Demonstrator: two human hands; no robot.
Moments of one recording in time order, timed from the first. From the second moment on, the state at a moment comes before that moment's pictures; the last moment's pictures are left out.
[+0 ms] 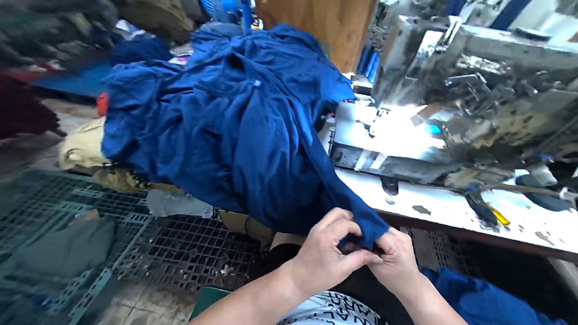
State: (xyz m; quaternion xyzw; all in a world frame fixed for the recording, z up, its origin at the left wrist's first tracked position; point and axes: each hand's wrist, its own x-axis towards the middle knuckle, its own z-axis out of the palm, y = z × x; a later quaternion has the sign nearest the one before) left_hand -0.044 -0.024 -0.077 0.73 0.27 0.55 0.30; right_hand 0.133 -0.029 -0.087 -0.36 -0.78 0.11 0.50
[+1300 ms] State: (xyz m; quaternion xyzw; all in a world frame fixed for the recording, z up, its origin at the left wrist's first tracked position) left_hand -0.140 0.008 -0.027 0.76 0.24 0.59 0.10; right_hand 0.161 -0.007 -0.017 -0.31 -0.84 0.08 0.44
